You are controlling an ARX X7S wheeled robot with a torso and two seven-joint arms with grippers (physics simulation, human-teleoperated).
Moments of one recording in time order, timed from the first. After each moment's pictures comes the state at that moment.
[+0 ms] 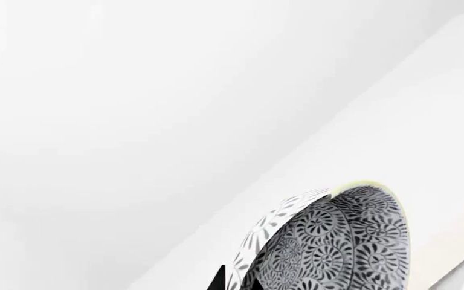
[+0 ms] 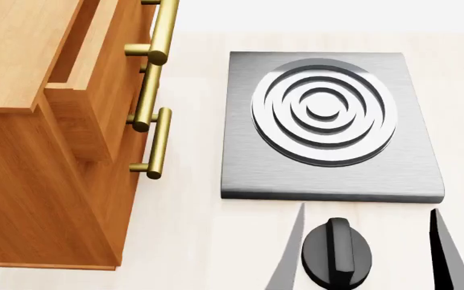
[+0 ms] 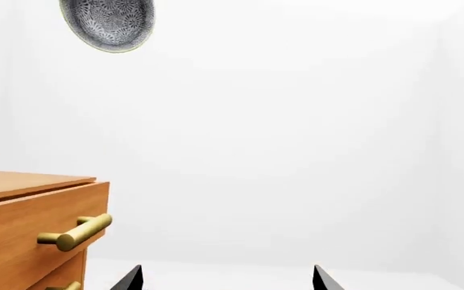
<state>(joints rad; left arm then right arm) -2.34 -0.02 1.05 -0.78 -0.68 -1.06 0.07 -0.07 0.44 -0.32 -0.98 0.05 0.27 0.57</state>
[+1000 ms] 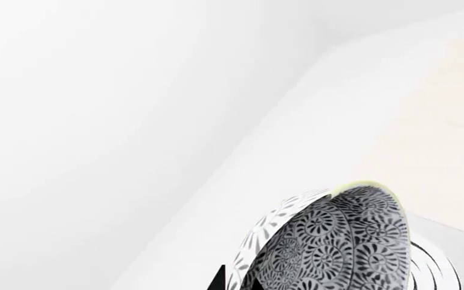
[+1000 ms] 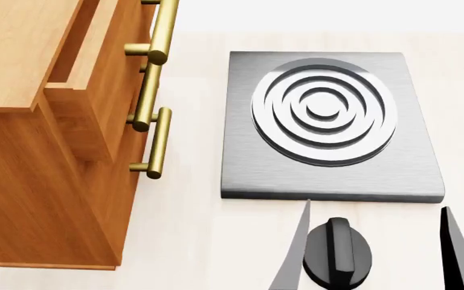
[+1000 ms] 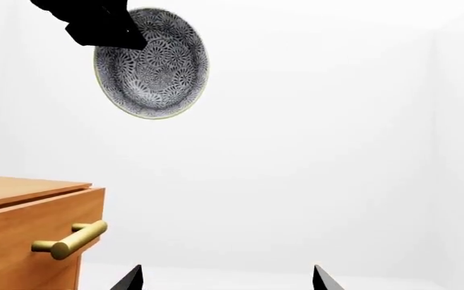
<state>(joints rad) -2.09 -0.09 0.81 -0.16 -0.88 -1.35 -0.13 -0.05 0.47 -0.33 -1.02 0.06 0.31 0.61</state>
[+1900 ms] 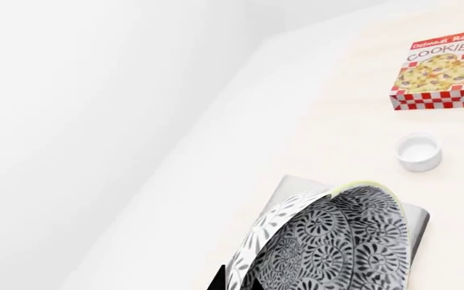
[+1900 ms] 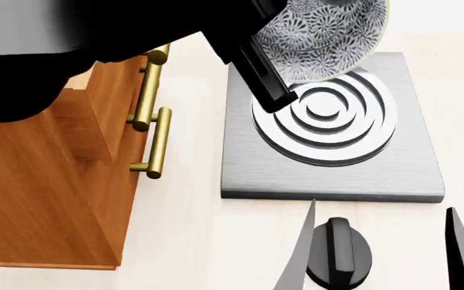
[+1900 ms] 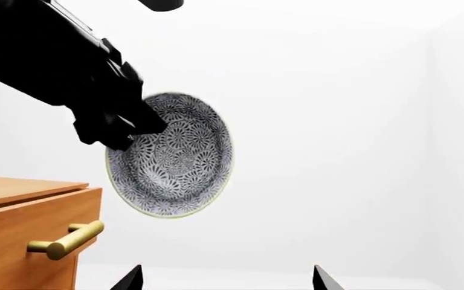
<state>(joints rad) -1.88 -0.08 0.83 0.01 -1.01 -1.35 -0.22 -0.05 0.50 -0.33 -1.02 0.08 0.29 0.64</state>
